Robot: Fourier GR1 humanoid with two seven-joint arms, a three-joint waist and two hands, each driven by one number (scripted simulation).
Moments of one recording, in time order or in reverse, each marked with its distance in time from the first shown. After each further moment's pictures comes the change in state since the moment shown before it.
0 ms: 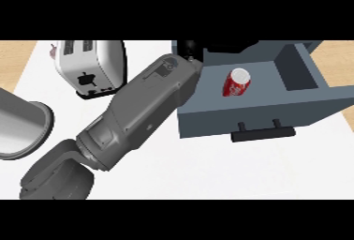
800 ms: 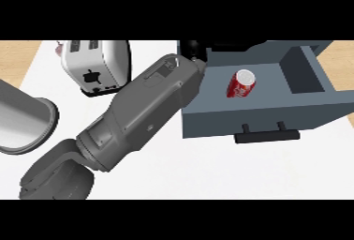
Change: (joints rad) left arm -0.005 0.000 -0.013 -0.028 0.097 0.000 -0.120; right arm -0.110 -0.052 0.053 -0.091 0.280 0.075 -0.183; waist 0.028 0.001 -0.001
